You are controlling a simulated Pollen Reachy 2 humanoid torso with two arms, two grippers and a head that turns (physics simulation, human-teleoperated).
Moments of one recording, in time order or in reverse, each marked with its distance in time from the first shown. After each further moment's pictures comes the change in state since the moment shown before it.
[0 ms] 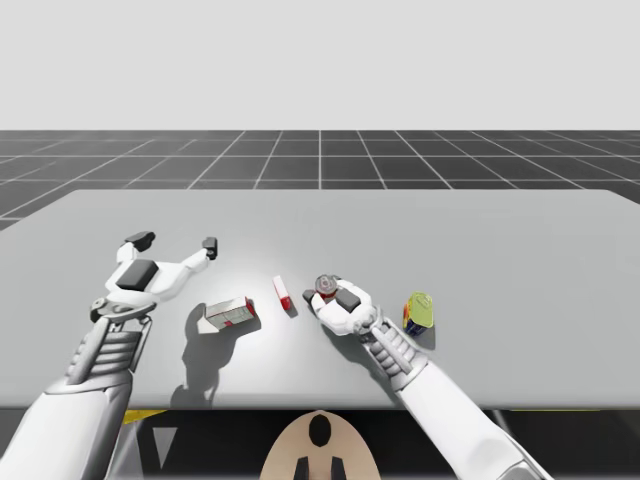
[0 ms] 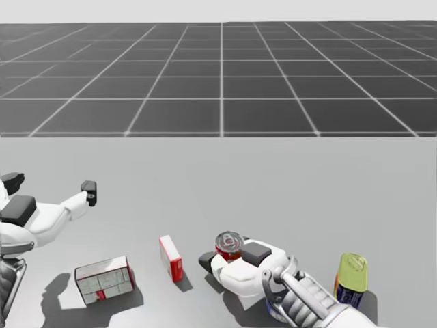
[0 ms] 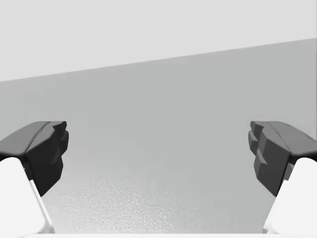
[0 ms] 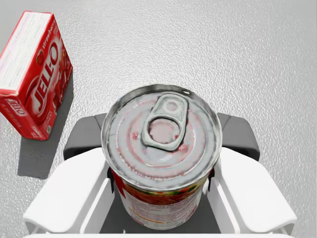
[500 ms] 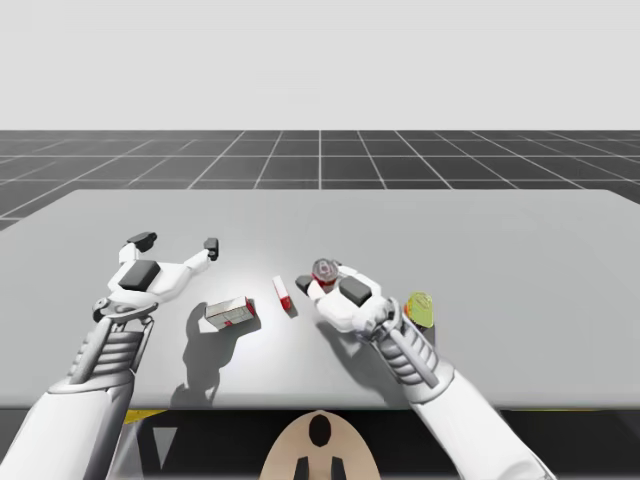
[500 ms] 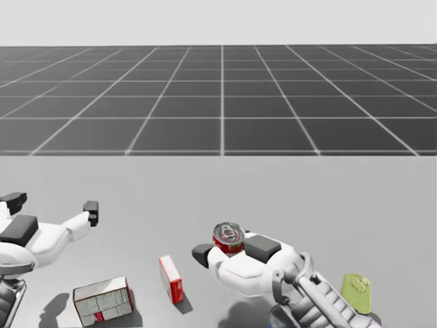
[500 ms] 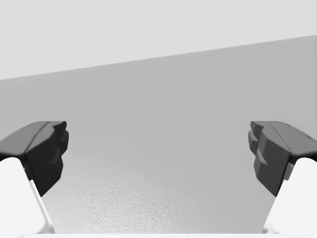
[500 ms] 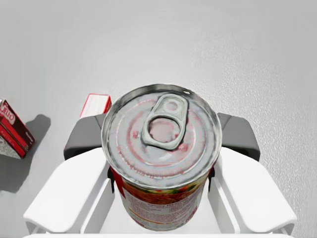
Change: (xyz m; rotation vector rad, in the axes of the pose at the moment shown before) left arm -0.001 -0.002 -0.001 -0.002 0.005 -0.003; right arm 0.053 0.011 0.042 0.044 -0.117 -0.035
